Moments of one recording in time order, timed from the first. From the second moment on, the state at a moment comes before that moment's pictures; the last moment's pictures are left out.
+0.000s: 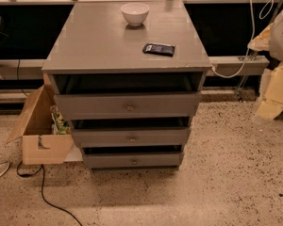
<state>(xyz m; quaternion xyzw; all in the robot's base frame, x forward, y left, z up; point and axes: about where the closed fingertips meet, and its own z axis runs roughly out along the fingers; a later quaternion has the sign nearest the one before) 0.438 -0.217 0.976 -0.60 0.78 -0.03 0.16</state>
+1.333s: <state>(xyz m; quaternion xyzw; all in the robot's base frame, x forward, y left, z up) 0.468 -0.199 0.938 -0.61 0.77 -0.01 0.19</state>
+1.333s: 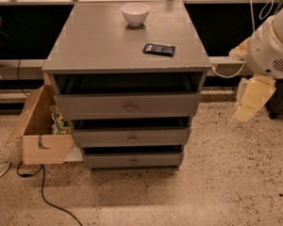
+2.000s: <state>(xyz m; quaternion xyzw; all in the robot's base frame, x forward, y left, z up) 0.500 -0.177 0.860 -0.63 0.75 0.03 0.21</state>
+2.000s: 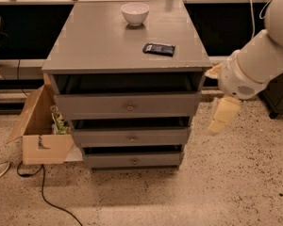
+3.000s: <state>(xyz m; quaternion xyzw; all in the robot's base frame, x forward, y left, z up) 0.582 -0.125 0.776 -0.67 0.71 0.03 0.23</state>
